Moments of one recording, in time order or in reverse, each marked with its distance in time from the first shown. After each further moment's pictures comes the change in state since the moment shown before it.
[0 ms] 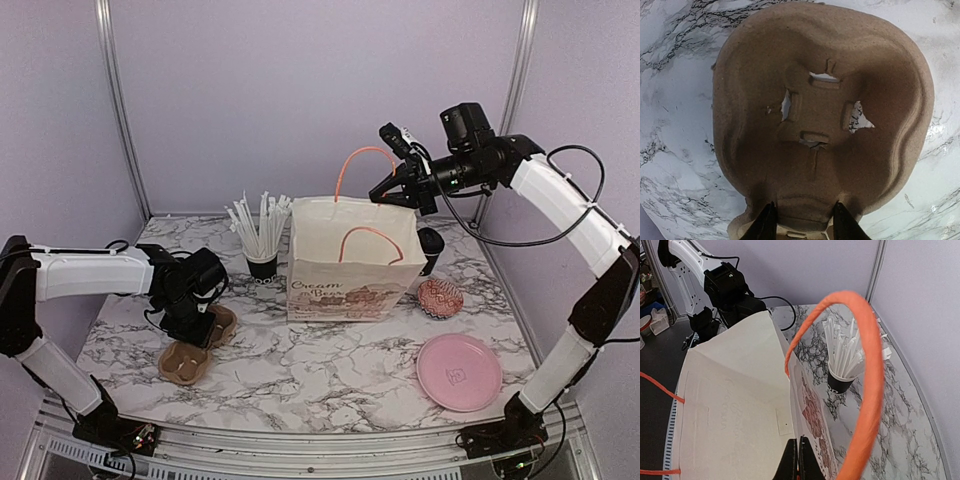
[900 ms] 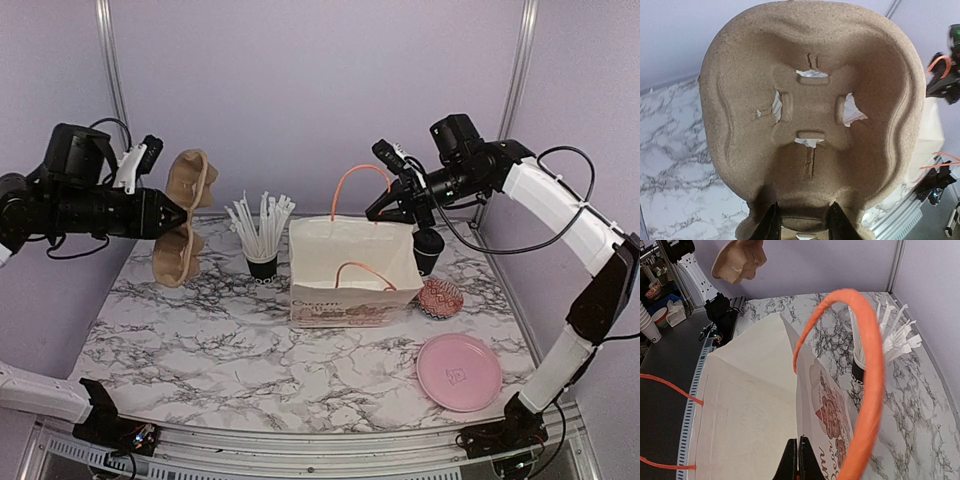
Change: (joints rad) left arm -0.020 -0.442 0.505 -0.111 0.056 0.057; right arm 0.019 0.014 -0.035 -0.065 -0.037 -0.038
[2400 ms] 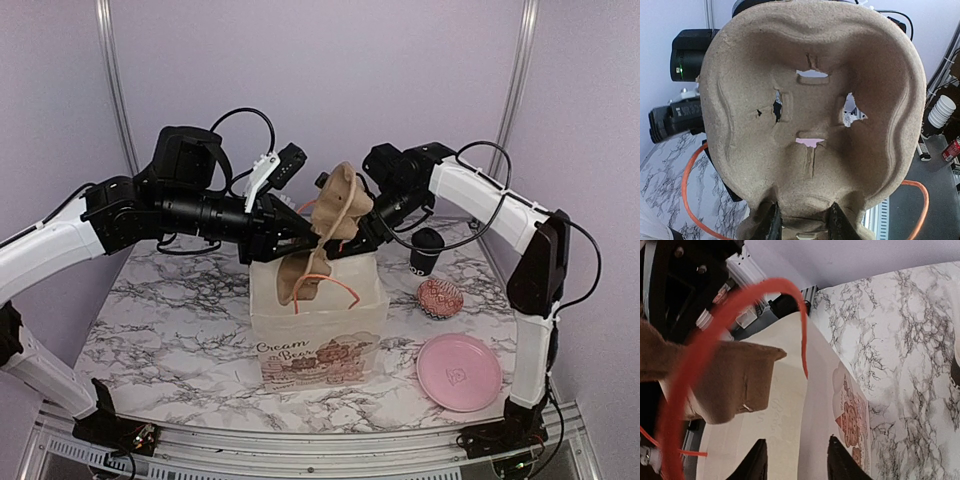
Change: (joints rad) left arm -0.262 0.310 0.030 0.534 0.455 0.392; right arm 0.137 0.386 0.306 -0.370 -0.247 -0.028
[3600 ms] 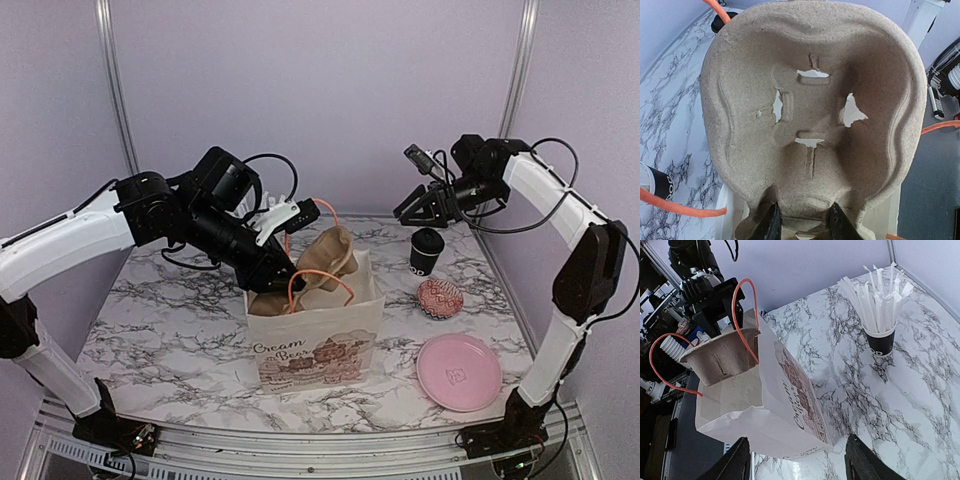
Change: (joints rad) left arm 0.027 0.118 0.070 -0.347 -0.039 0.058; right arm -0.362 -0.240 -0.204 -0.004 -0.010 -0.100
